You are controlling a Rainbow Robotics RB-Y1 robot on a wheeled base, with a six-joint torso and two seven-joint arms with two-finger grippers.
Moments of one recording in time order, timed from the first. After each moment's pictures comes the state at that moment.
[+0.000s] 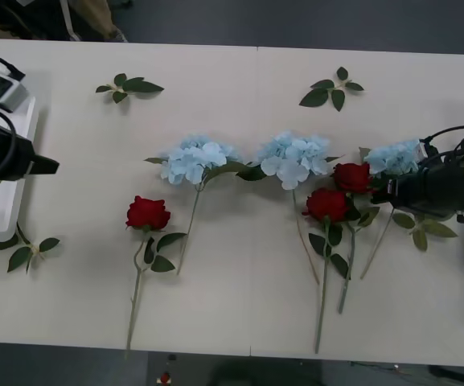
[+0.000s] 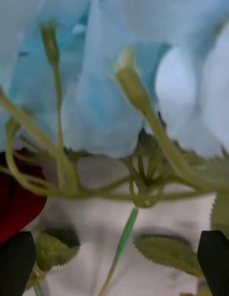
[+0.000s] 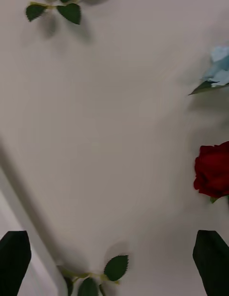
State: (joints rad) right arm -0.49 -0.89 0.43 -1.29 -1.14 1.04 1.25; left arm -0.32 0.72 0.20 -1.88 0.87 1.55 -1.85
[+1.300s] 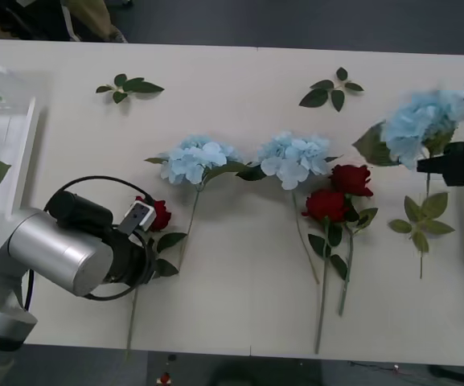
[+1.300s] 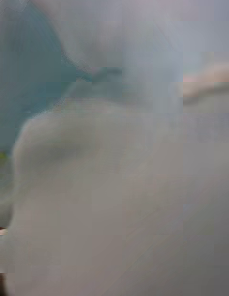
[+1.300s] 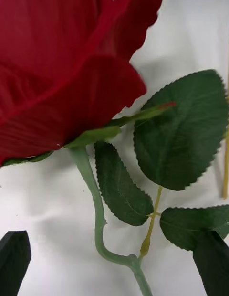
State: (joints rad) right arm -0.21 -0.93 -0.11 -1.56 -1.57 1.18 1.89; left arm -0.10 0.45 -0.33 -1.90 0.39 1.37 -1.57
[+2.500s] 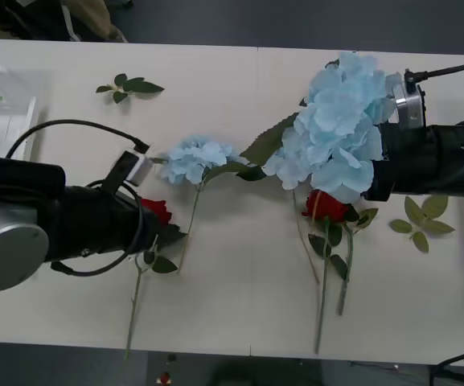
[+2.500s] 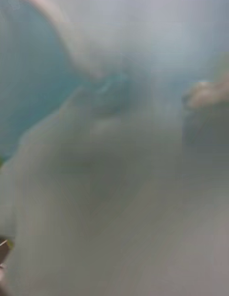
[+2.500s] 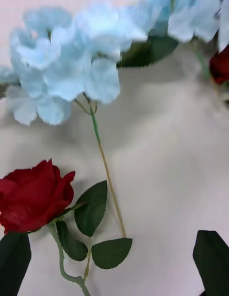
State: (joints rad) right arm -0.32 -0.45 -0.18 -1.62 -1.84 1.46 2.72; left arm -0.09 0.54 -0.15 -2.25 0.76 1.35 -1.57
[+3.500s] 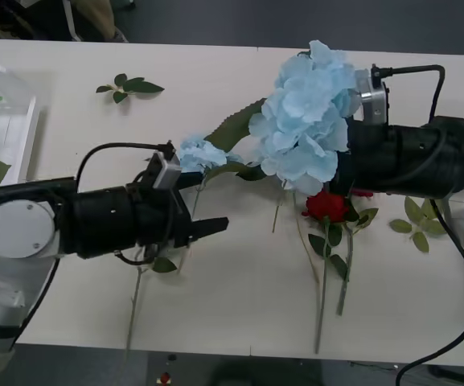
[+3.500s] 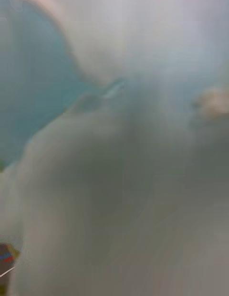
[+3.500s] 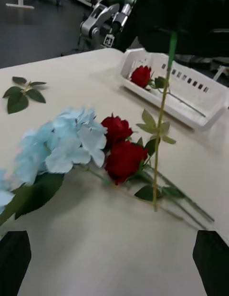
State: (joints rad) right arm -0.34 -0.33 -0.12 -1.62 -1.82 1.38 2.72; left arm -0.10 0.35 -0.16 -1.84 1.46 0.98 -2.63
